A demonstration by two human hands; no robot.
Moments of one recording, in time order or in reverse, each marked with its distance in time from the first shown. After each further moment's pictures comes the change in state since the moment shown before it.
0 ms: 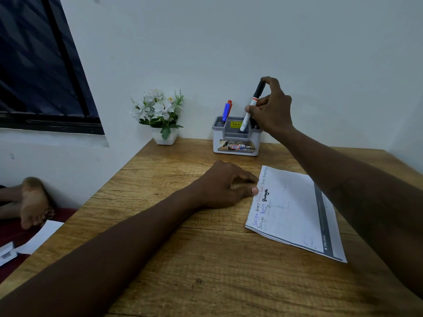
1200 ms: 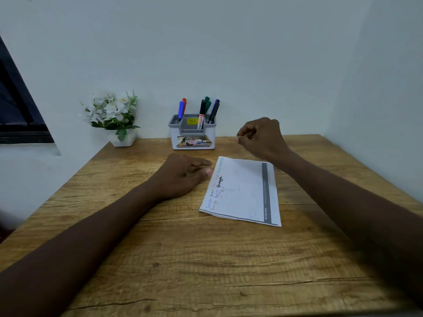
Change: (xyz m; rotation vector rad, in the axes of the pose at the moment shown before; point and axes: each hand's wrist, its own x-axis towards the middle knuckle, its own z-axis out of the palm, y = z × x) left_hand -0.002 0.004 0.001 0.010 0.155 0.038; right_hand -0.093 0.031 -0.101 -0.198 -0.182 -0.021
